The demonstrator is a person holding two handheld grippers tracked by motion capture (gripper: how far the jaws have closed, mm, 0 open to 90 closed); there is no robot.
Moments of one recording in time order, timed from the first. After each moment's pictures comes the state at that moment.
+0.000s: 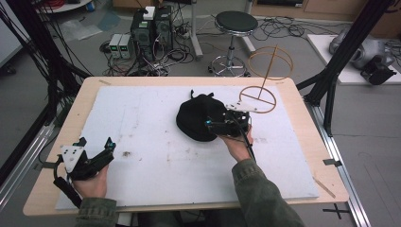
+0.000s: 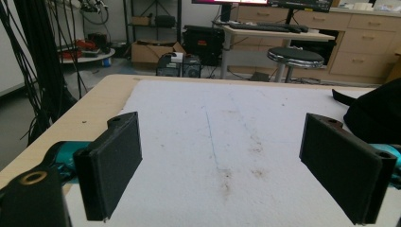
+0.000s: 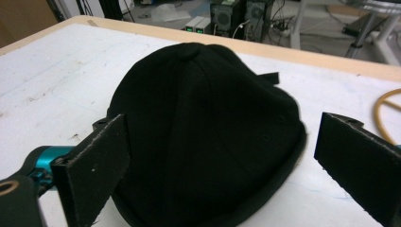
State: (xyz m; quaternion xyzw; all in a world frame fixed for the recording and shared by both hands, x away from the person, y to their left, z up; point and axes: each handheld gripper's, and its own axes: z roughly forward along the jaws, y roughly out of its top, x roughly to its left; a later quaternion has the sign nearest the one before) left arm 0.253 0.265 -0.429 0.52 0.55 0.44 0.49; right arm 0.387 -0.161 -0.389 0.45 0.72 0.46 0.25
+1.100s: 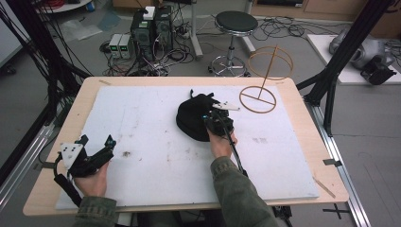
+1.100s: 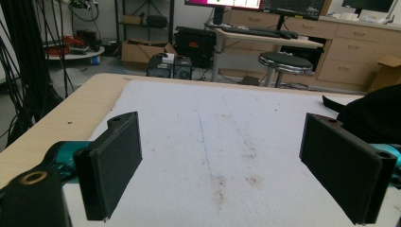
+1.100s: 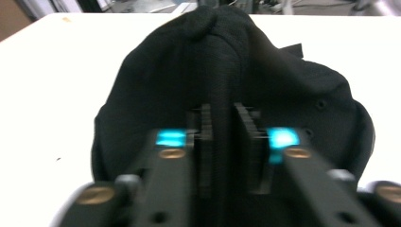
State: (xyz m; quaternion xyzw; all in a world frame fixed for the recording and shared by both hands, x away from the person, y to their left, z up) left arm 0.261 0.269 -0.431 0.51 0.54 0.43 0.51; right arm 0.410 -0.124 -0.419 0.51 0.70 0.45 0.22
